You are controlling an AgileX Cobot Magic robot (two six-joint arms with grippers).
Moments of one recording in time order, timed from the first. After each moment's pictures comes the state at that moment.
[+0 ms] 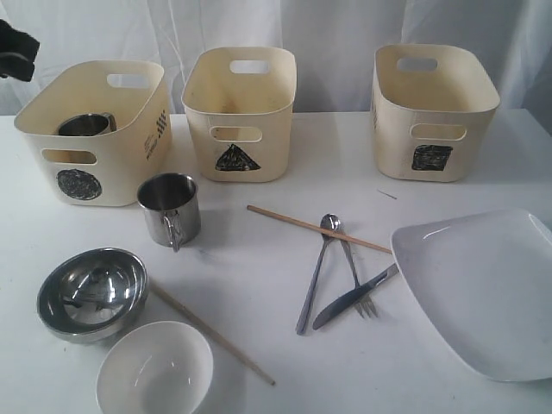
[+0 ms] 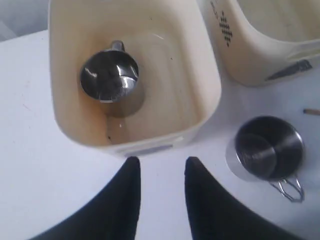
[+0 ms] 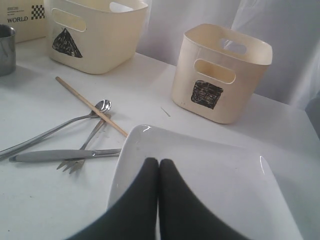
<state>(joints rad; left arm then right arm) -0.02 1.51 -1.44 -0.27 0.83 0.43 0.17 0.01 -0.01 -0.18 0.28 -0.03</state>
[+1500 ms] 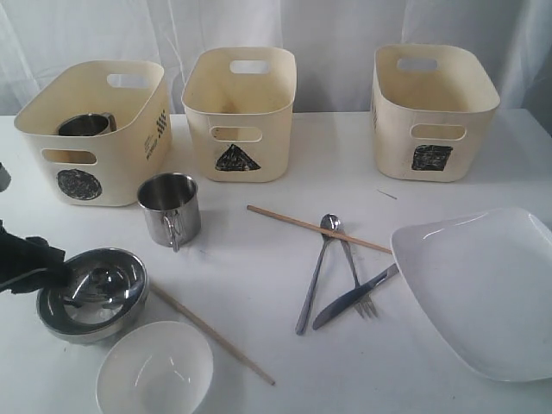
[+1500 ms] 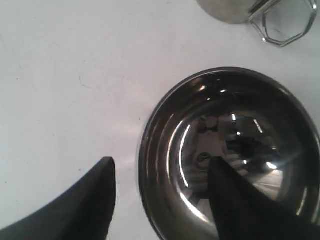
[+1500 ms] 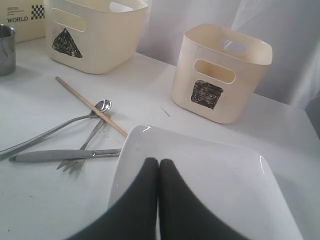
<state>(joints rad) -0.02 1.38 -0.61 -0.78 0.47 0.75 0.17 0.01 -0.01 -0.18 0.28 -0.03</state>
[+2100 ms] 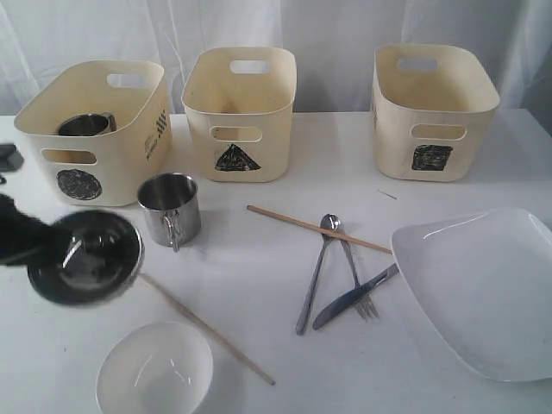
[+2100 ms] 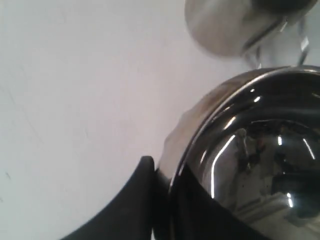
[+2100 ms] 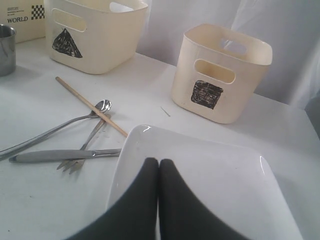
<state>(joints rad) -0.02 1.44 -0.73 -0.76 0.50 0.78 0.17 0.01 -0.01 -0.18 0.28 -0.03</state>
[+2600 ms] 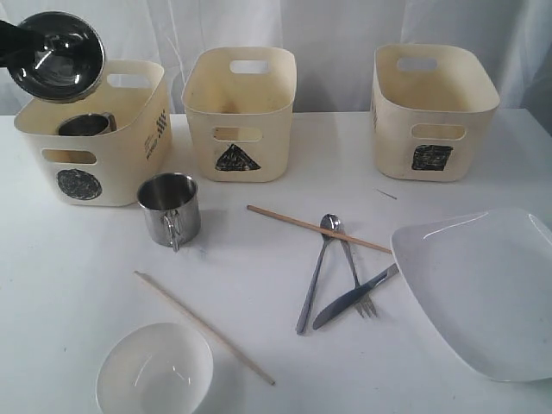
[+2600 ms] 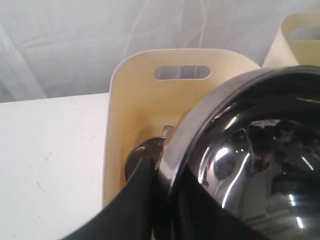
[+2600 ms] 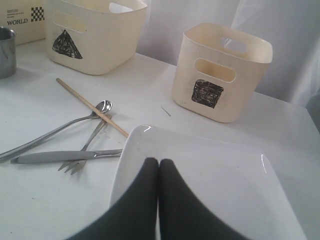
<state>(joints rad) 0.09 1.84 -1.57 -0.68 0.51 0.72 0.17 0.01 -0.01 -0.18 0.28 -0.01</state>
